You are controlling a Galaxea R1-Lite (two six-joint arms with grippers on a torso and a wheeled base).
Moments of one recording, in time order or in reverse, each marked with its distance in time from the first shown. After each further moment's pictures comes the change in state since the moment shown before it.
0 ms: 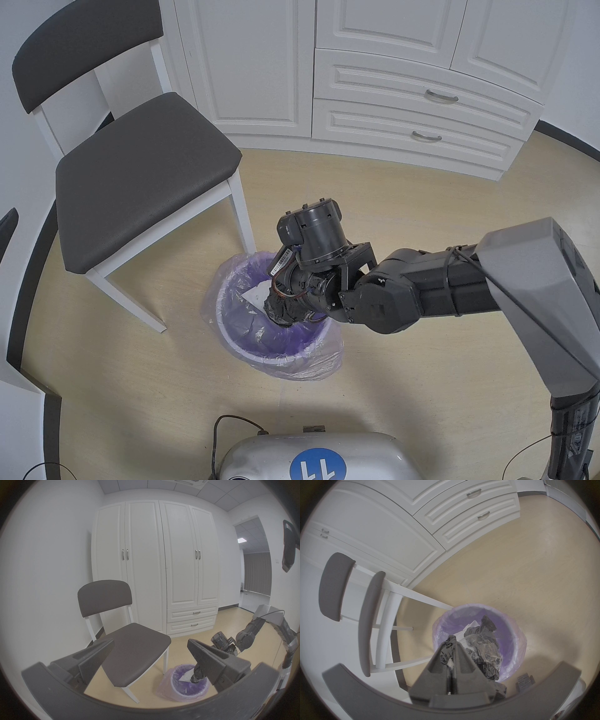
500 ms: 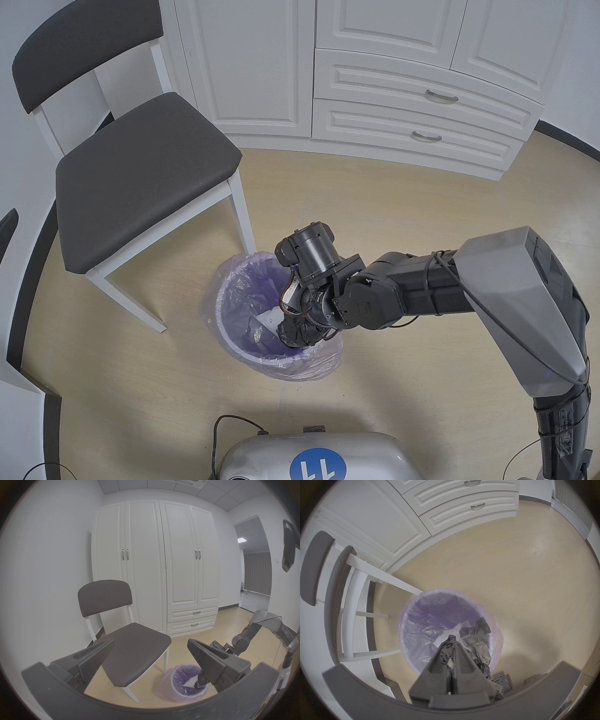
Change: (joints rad) left arm 0.000 -0.001 0.001 0.000 0.001 0.001; right arm -0.029 0.082 -0.084 0.236 0.000 -0.022
